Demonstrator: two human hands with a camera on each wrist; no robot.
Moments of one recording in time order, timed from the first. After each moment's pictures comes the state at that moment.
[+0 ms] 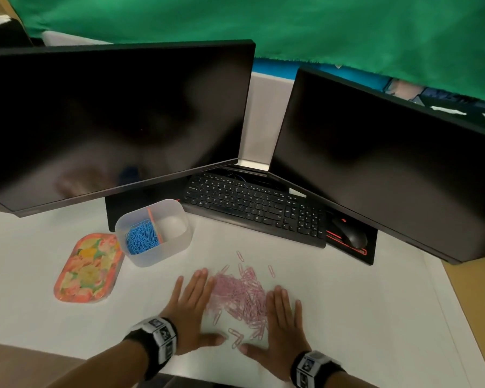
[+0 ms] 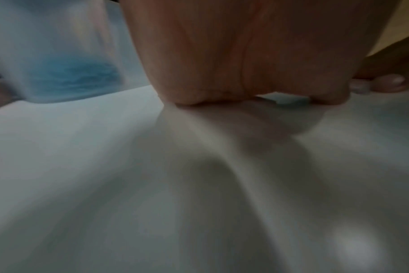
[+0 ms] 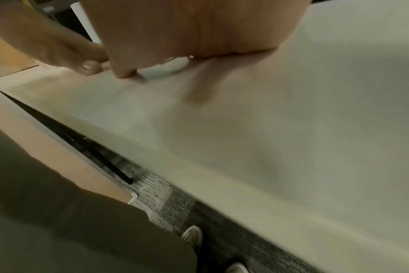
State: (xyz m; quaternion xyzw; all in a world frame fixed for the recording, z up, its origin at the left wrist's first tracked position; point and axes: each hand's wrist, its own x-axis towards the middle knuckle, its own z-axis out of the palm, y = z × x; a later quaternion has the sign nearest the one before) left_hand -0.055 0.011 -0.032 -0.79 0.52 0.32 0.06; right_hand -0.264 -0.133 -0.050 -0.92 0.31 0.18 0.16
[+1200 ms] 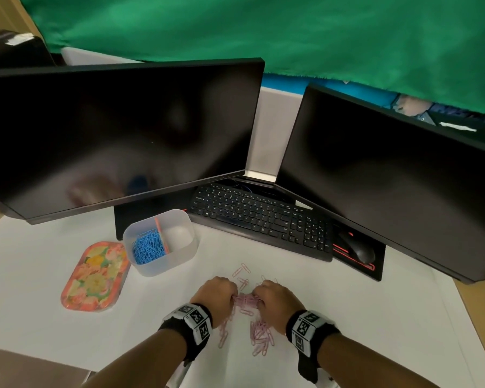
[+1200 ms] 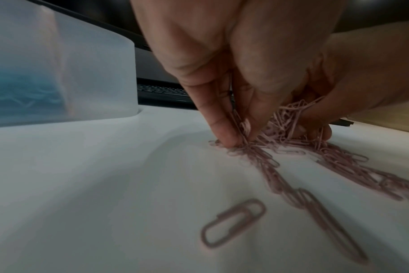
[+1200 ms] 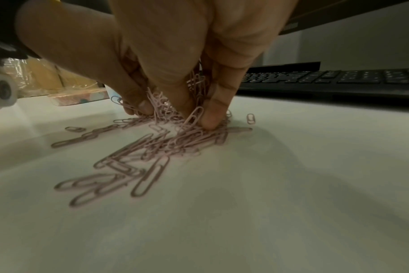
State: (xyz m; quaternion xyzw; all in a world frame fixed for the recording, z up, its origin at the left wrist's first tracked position) left_hand -0.053 -0.063 -0.005 -0.83 0.48 0.28 -0.11; right_hand -0.184 -0.187 0.007 -0.93 0.22 0.14 0.24
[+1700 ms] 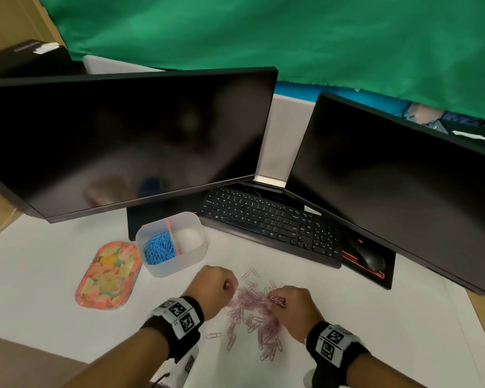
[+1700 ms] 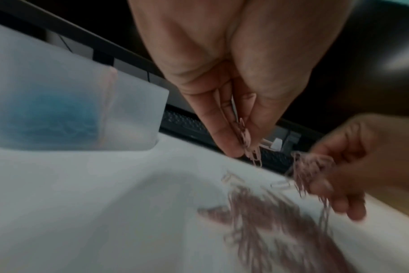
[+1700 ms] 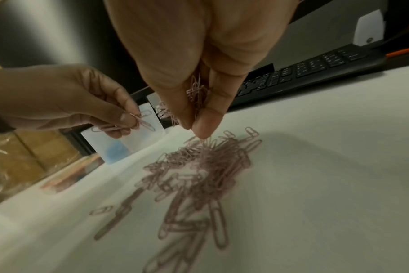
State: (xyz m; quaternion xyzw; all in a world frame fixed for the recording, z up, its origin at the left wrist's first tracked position) left_hand -0.029 -0.045 0.044 -0.84 0.41 0.27 -0.24; right_hand -0.198 -0.184 0.028 -0.88 0.31 0.04 0.37
